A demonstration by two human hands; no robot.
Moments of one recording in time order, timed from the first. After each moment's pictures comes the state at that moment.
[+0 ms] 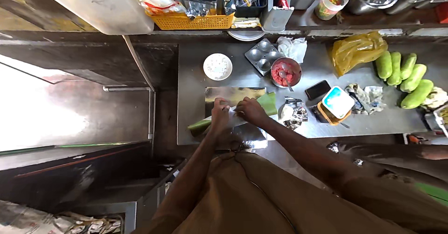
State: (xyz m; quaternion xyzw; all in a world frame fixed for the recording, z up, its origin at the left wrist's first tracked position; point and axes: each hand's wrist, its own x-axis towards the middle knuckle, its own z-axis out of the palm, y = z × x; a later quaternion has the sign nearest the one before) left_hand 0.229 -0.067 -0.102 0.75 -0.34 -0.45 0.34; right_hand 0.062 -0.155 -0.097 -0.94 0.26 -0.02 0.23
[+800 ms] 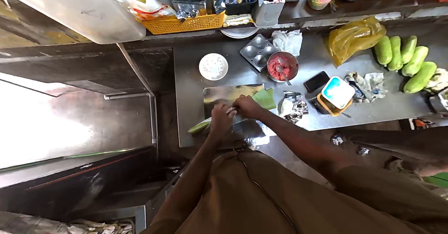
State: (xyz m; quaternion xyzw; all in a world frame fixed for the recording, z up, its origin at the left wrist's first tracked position) left_hand 0.229 -0.056 -0.116 0.73 -0.60 -0.27 0.20; right_hand 0.076 -0.171 -0.114 -0.90 0.29 0.09 0.31
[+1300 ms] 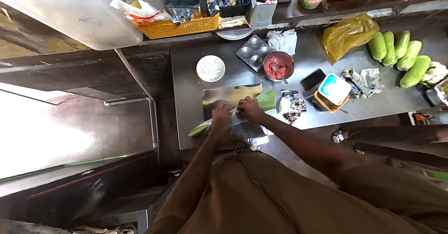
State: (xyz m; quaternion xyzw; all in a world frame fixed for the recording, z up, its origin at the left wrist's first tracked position) left_hand 0.223 -0.065 -0.127 0.72 -0.60 -0.32 0.12; right_hand 0.046 -0.148 -0.131 -0.89 0.35 0.01 0.27
